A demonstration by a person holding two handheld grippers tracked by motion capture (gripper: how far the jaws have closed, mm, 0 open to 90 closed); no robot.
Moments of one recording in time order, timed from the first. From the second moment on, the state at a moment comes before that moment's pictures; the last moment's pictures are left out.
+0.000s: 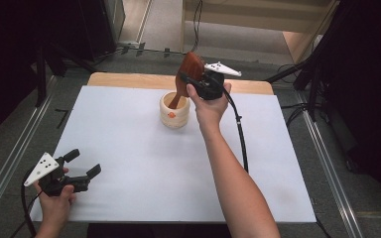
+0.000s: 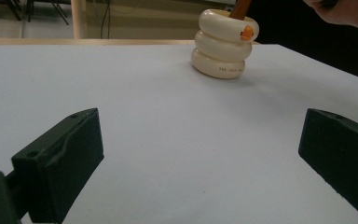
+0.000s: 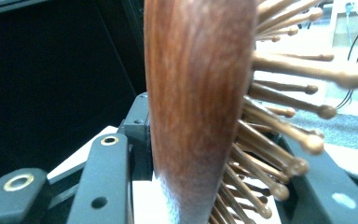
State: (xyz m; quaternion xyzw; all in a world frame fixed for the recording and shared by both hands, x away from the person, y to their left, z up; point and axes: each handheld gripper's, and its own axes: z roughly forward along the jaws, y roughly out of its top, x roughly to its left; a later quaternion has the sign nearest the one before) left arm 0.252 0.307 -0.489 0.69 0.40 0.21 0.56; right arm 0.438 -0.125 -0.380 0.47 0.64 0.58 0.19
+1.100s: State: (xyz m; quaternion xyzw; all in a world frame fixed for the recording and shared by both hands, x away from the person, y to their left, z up) left arm 0.252 0.306 -0.490 0.70 0.39 0.21 0.56; right arm 0.450 -0.117 -0.428 0.52 0.61 0.58 0.15
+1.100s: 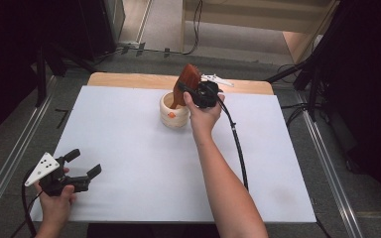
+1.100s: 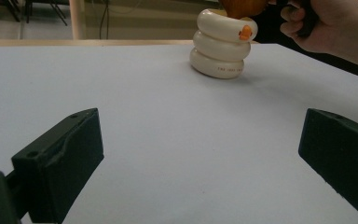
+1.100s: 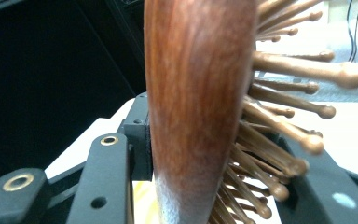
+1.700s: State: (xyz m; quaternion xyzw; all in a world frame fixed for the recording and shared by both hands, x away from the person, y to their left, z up) left arm 0.253 0.305 -0.490 0.70 0.39 0.21 0.56; right arm 0.448 -0.135 -0.432 0.55 0.60 0.56 0.17
